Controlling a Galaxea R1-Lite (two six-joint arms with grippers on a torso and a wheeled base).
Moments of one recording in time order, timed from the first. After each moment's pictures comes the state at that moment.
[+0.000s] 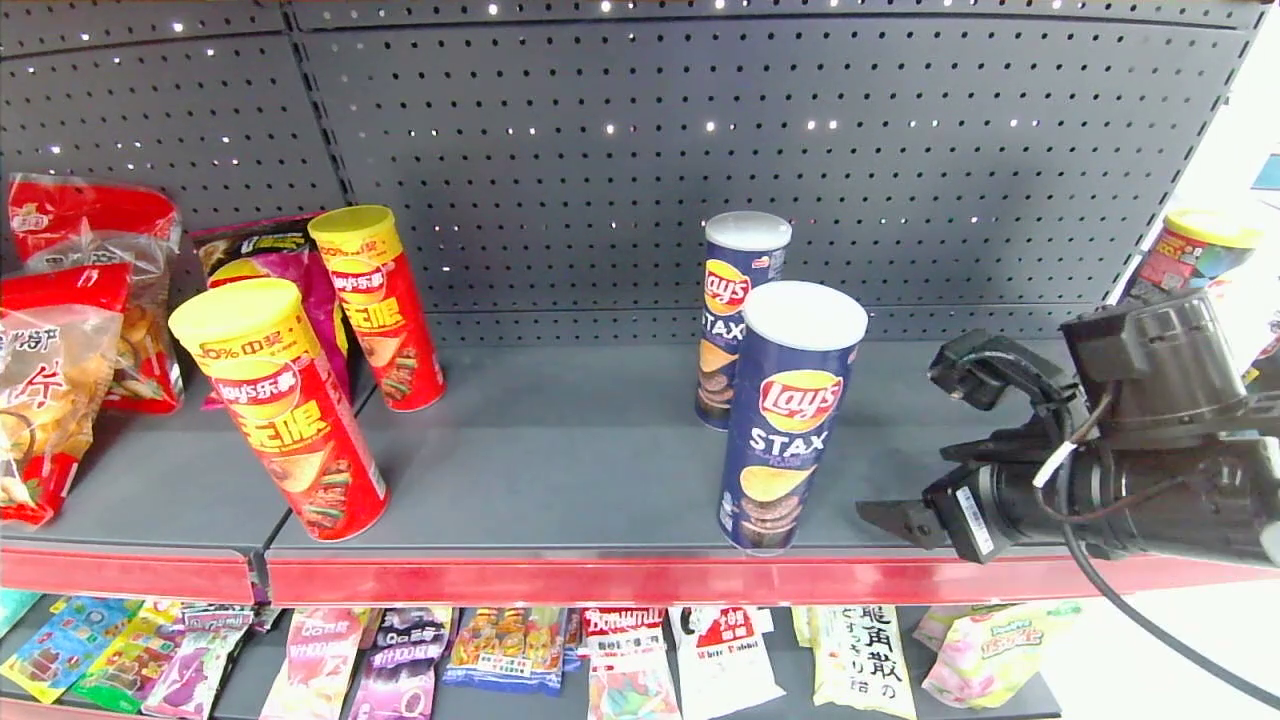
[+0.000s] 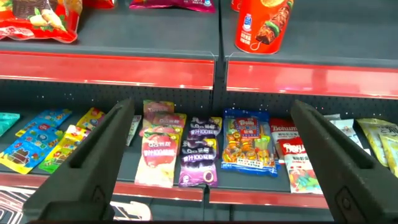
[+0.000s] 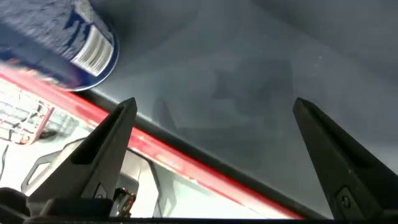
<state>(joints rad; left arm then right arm) -0.19 0.10 -0.01 -0.02 0.25 -0.04 0.46 1.52 -0.81 0.00 -0.08 -0.12</state>
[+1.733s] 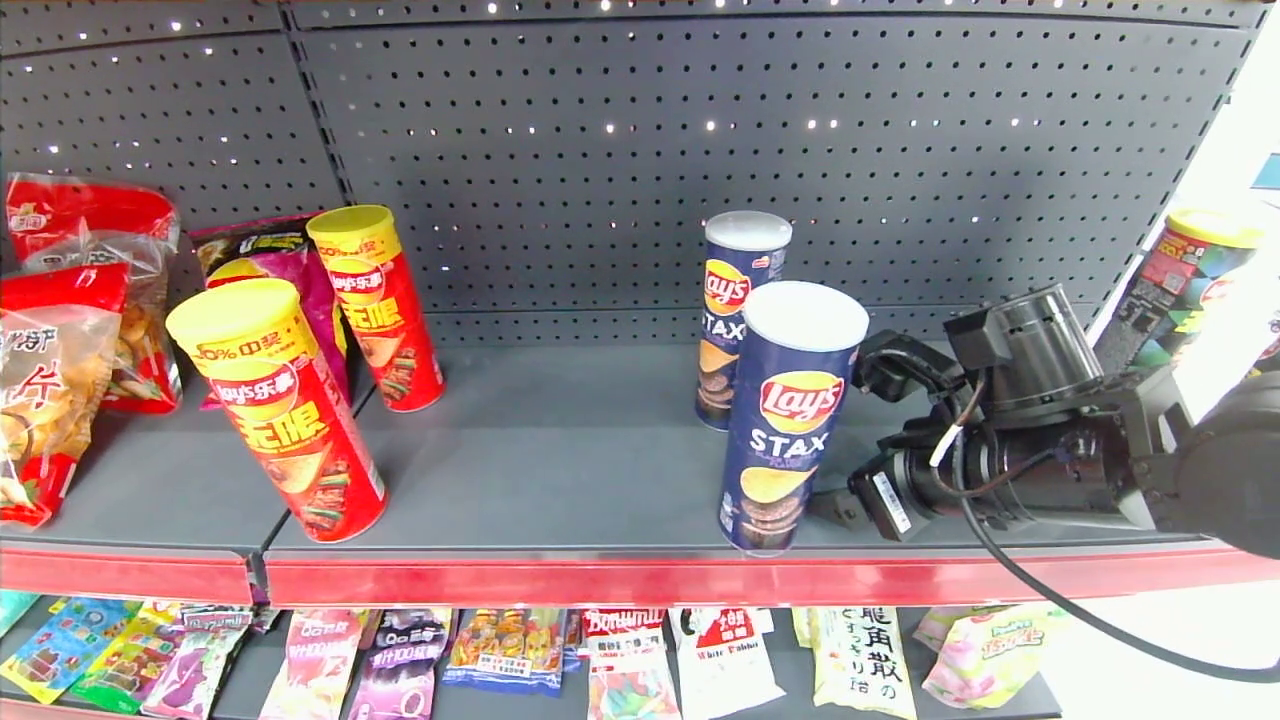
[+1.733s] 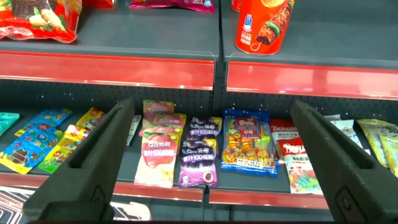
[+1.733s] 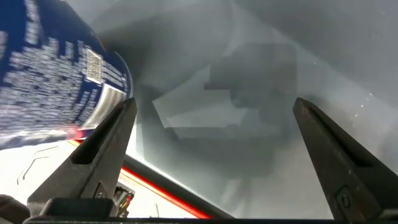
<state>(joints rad) -0.19 0.10 -0.01 -0.02 0.25 -0.04 0.52 1.68 -0.93 0.00 -0.10 -0.13</state>
